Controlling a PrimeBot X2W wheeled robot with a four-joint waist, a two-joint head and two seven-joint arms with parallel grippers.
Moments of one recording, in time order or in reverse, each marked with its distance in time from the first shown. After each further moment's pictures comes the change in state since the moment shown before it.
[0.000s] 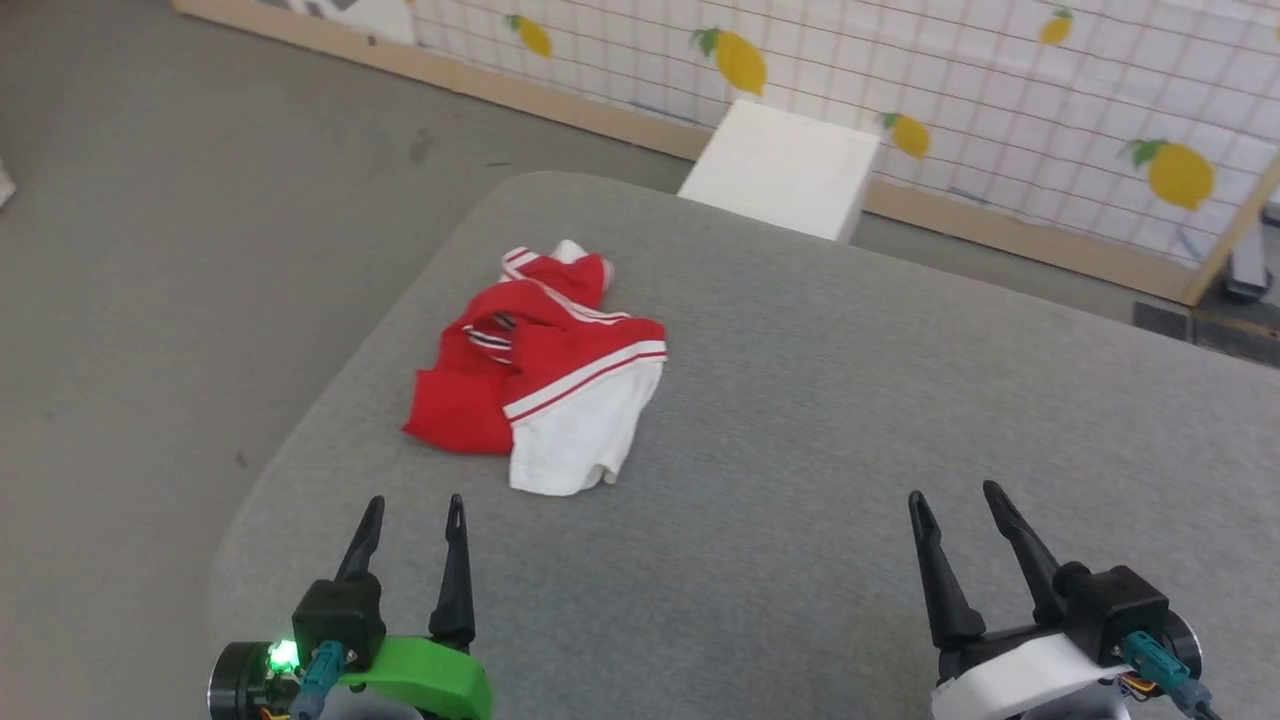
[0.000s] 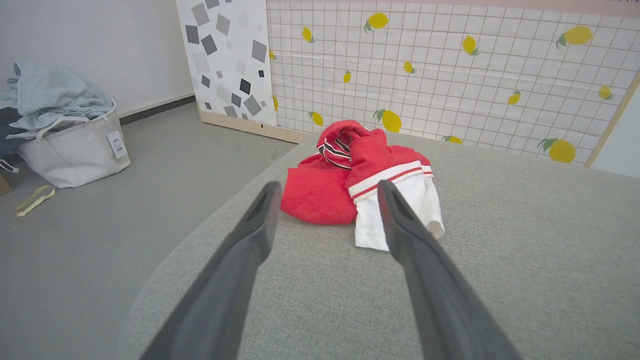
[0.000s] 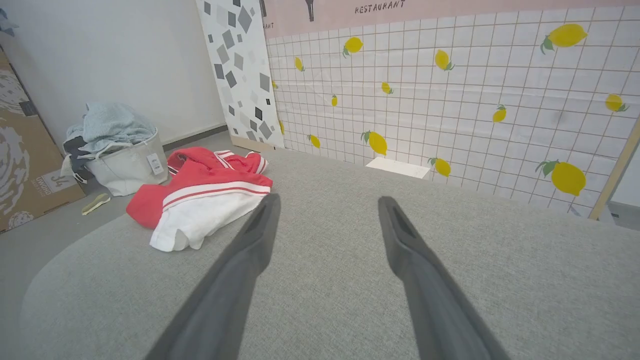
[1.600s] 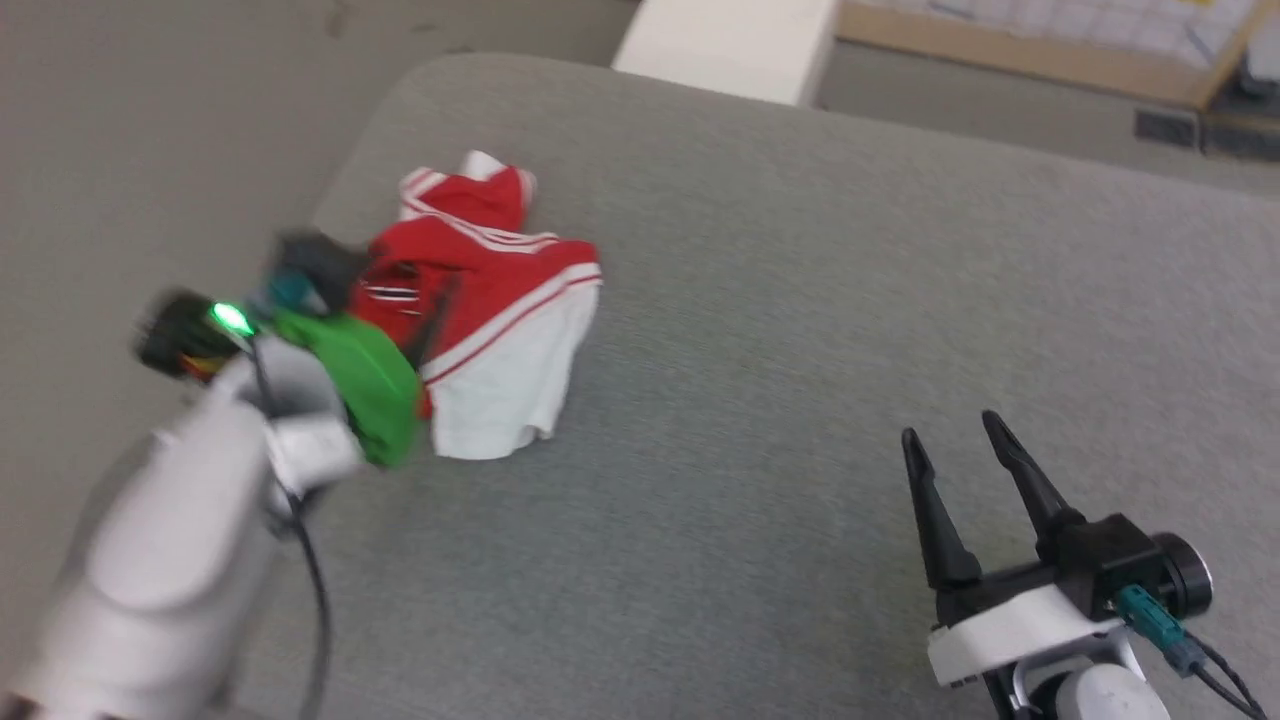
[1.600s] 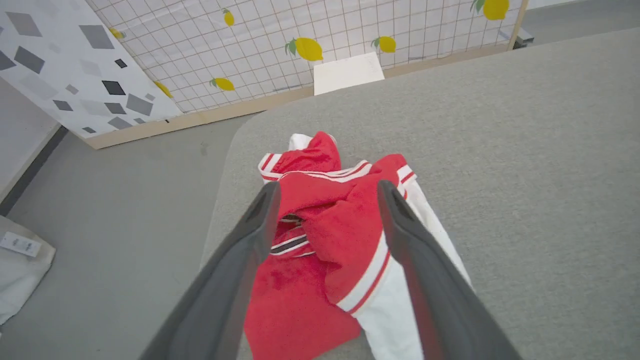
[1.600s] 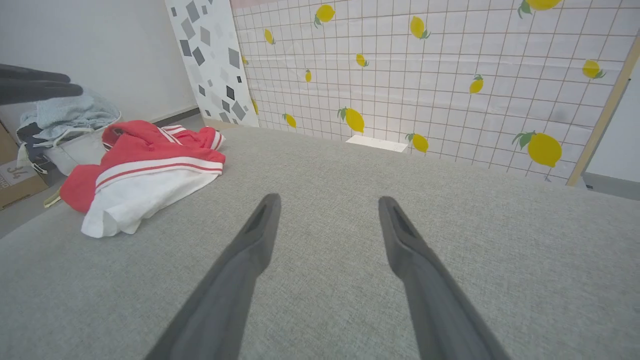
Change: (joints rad) left arm -0.605 0.374 -0.359 0.184 -0.303 -0.155 0.386; right arm -0.071 0.001 0.007 -0.054 -0.098 0.000 -0.001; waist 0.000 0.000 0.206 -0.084
